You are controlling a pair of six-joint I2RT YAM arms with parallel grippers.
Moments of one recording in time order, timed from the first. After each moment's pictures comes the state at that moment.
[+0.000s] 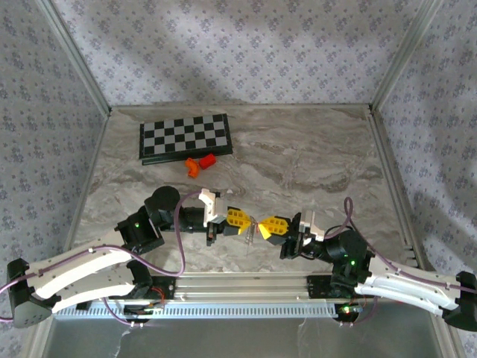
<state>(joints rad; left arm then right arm) -1.07 0.86 0.74 0.07 0.53 0.01 1.19 0.45 0.23 0.58 -0.09 0.10</state>
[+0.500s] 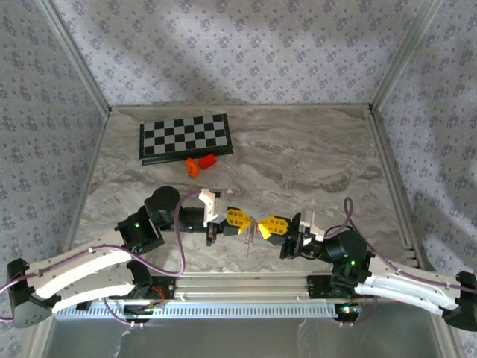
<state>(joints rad) -1.07 0.86 0.74 0.07 0.53 0.01 1.19 0.45 0.23 0.58 -0.09 0.10</state>
